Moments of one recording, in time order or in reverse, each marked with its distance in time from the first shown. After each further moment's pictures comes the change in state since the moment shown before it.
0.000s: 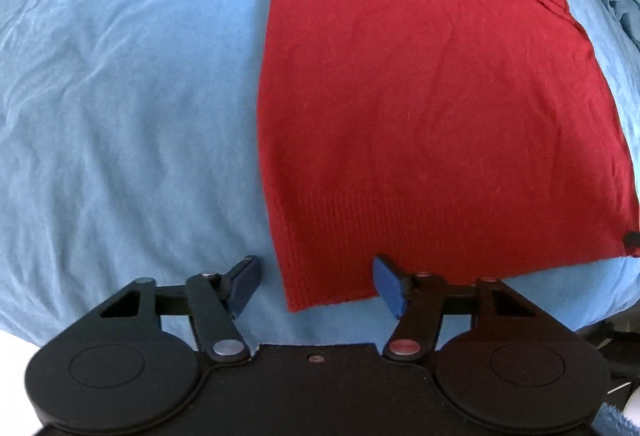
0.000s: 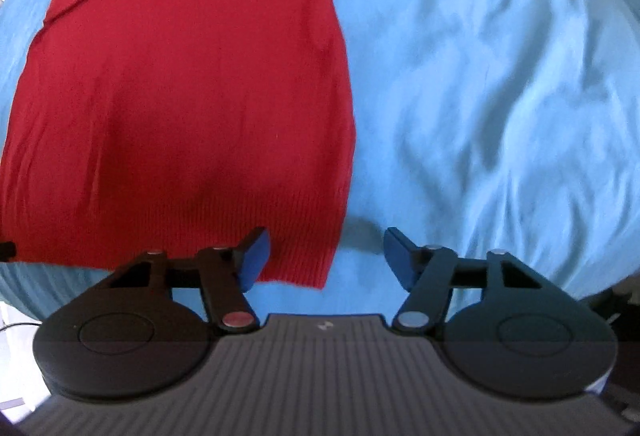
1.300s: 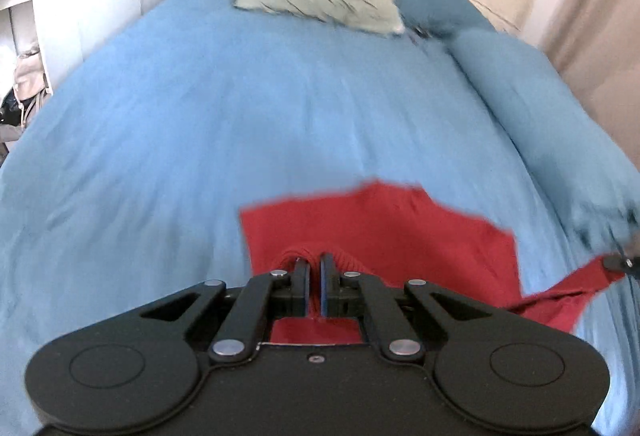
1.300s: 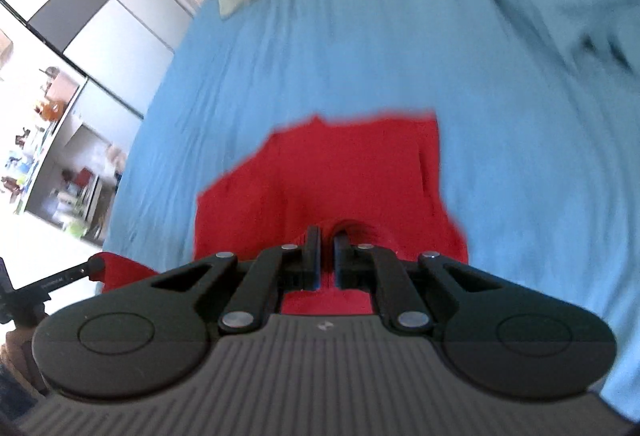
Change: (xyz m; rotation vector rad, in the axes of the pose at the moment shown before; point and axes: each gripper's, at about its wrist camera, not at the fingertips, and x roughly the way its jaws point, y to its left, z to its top) left arm -0.098 0.009 0.285 -0.058 -0.477 -0.124; right arm -0.117 0.014 0.286 0.027 -0.310 0.411
